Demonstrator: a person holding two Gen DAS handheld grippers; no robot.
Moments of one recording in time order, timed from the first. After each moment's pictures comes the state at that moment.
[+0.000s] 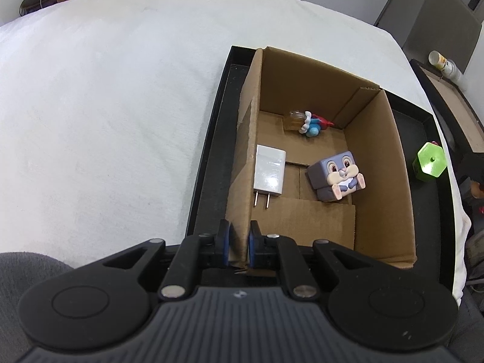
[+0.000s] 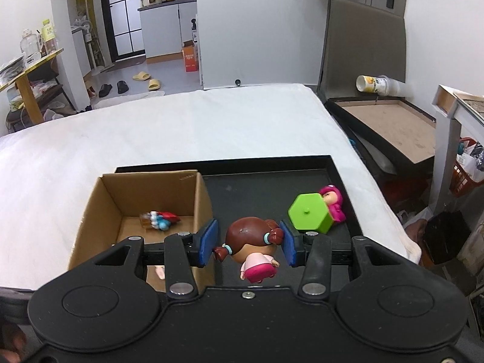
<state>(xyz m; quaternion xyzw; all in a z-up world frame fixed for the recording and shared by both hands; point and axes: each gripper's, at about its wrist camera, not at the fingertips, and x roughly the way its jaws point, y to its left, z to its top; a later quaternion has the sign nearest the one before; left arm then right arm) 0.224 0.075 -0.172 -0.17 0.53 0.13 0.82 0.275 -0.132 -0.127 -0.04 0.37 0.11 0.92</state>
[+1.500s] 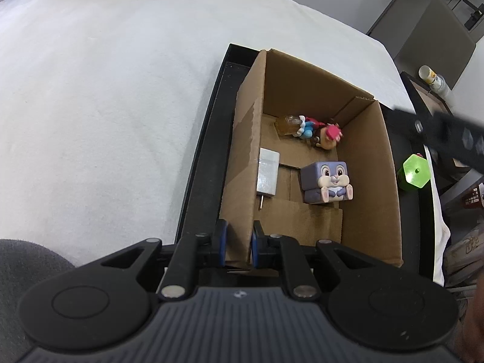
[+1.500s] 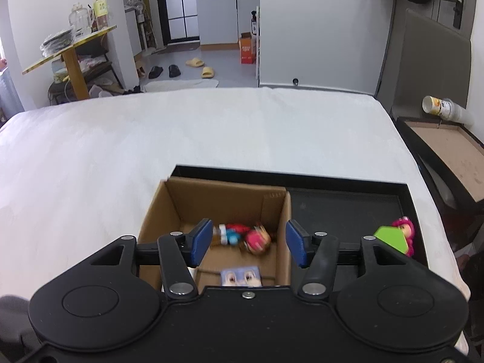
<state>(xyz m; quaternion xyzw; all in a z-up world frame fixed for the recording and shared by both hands) 0.222 0.089 -0.178 -0.22 0.52 0.11 0.82 0.290 -0.068 -0.129 -0.07 0.37 0.21 0.90</state>
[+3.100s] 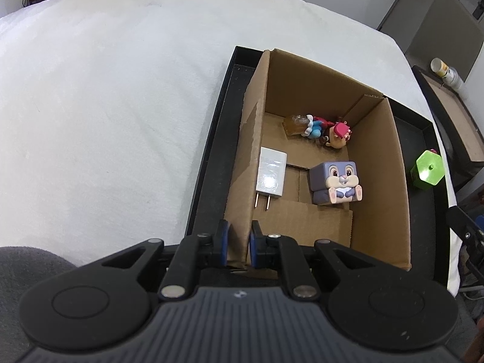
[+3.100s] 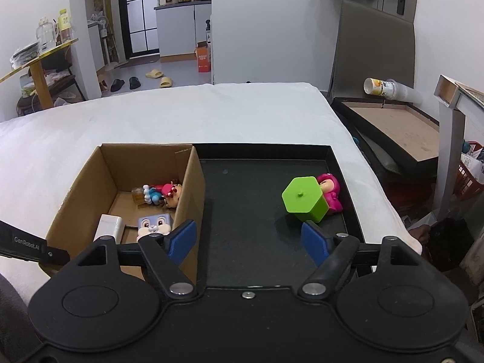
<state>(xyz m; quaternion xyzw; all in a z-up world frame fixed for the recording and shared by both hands) 0.226 0.077 -0.174 -0.18 0.53 0.14 0.82 0.262 -0.159 -0.160 -0.05 0.35 0.14 0.93</state>
